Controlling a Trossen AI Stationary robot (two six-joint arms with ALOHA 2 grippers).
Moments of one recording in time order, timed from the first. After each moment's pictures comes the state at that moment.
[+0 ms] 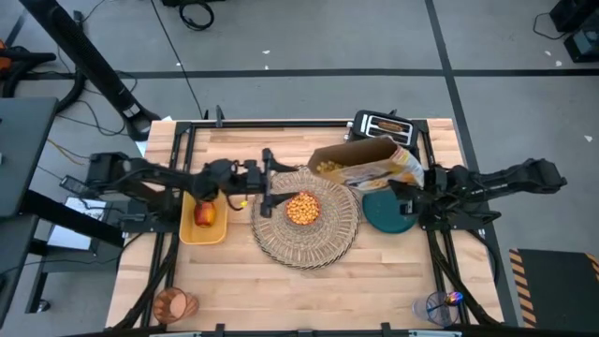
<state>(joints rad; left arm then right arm) 0.05 1.42 0.63 1.03 0.05 0.10 0.02 0.64 0.04 1.28 0.00 -0.18</state>
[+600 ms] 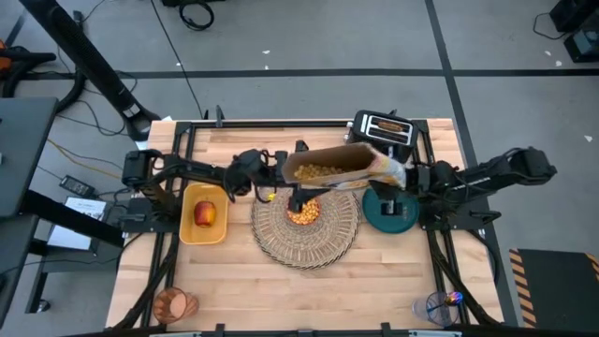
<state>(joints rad) 0.07 1.72 1.03 1.09 0.19 0.05 0.02 1.03 0.26 1.47 -0.06 -0.25</state>
